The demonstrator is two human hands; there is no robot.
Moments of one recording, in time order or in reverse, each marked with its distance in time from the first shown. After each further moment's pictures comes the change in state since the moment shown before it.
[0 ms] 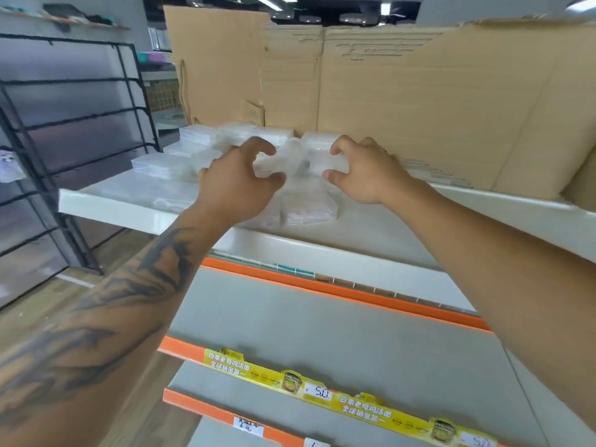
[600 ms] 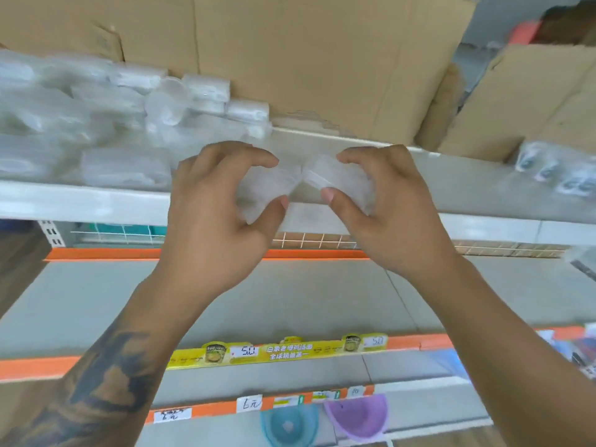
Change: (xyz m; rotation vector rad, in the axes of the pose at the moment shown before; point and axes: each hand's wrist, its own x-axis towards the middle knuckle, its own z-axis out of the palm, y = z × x) left_hand -0.106 0.037 0.062 -0.429 0.063 0.517; right_hand -0.214 0.019 -0.023 0.061 0.423 0.131
